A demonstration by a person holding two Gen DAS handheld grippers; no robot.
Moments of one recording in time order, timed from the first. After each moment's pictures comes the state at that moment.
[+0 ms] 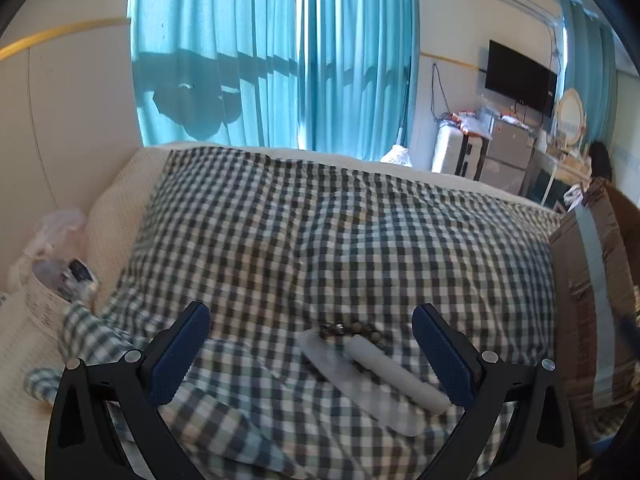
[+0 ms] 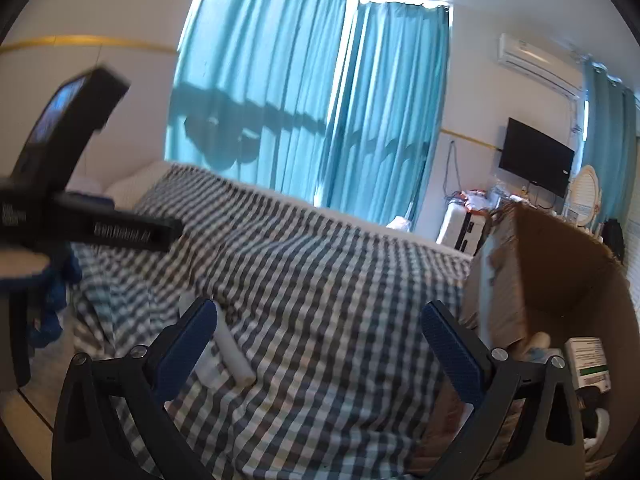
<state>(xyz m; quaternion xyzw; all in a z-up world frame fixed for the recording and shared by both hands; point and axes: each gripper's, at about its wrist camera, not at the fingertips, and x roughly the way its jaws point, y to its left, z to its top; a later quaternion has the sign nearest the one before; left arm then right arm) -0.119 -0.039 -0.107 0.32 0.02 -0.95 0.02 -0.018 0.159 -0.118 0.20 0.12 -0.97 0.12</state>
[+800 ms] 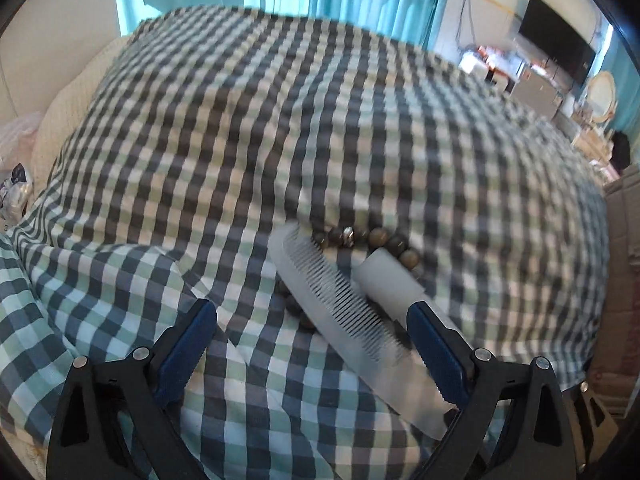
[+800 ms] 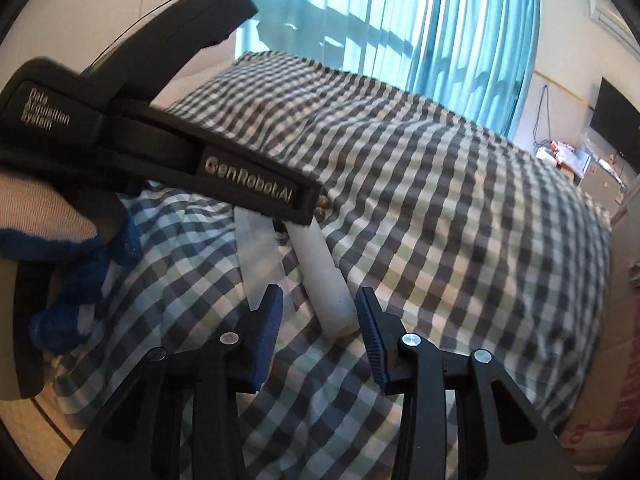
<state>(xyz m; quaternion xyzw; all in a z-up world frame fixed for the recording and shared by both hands) -0.165 -0.042 -0.227 0.48 0.06 -0.87 0.04 -0.077 0.118 -0.224 0.33 0.14 -0.90 0.24</state>
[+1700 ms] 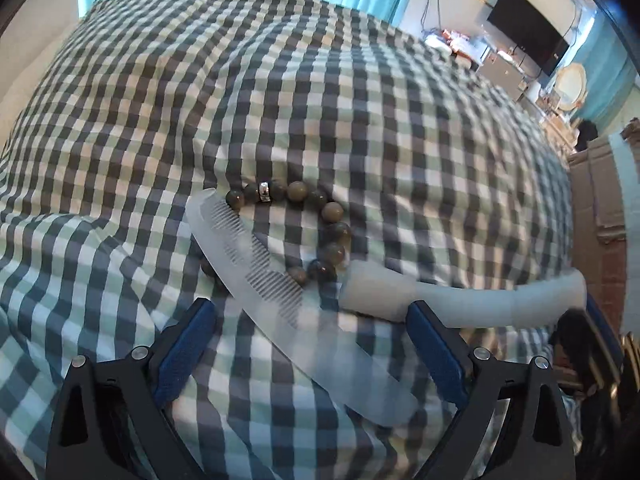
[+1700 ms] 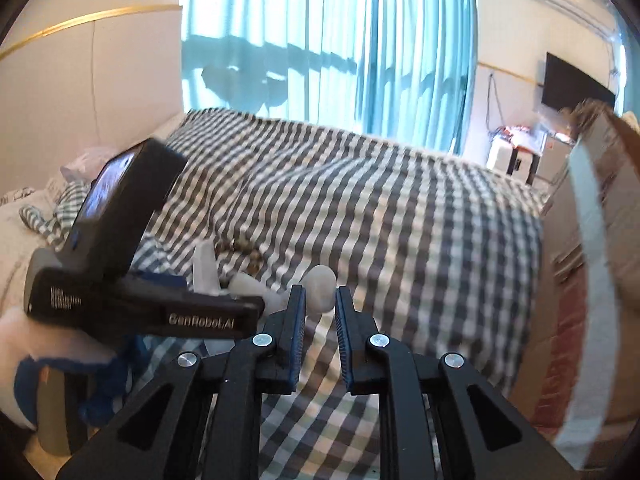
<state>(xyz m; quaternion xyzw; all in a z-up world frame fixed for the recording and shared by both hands) -0.134 -0.015 -0.236 0.50 0.09 -0.86 -0.05 -0.056 0.172 -0.152 0.27 0.08 -0.95 0.15</state>
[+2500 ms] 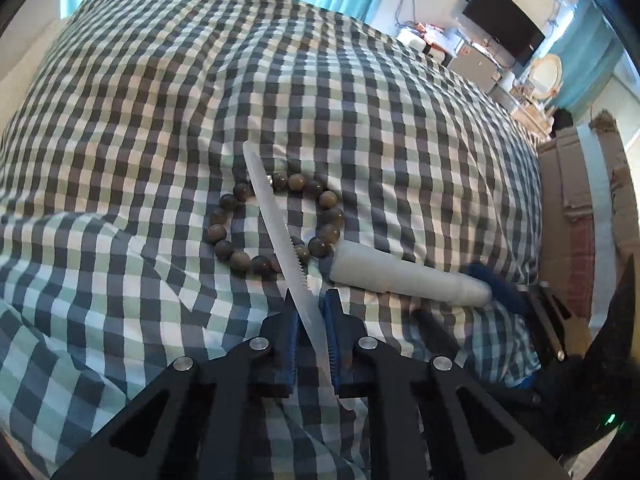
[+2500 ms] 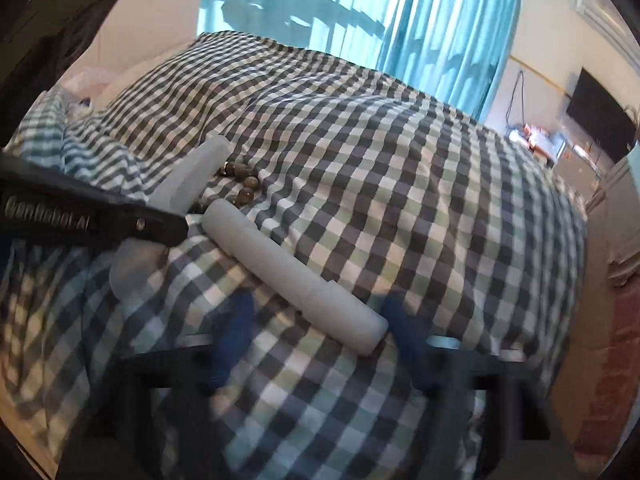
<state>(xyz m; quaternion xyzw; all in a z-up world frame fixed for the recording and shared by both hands) -0.112 -0.058 -0.224 0.51 0.09 -0.85 -0.10 -0.094 0.148 -0.218 0.35 0.14 -0.91 0.16</state>
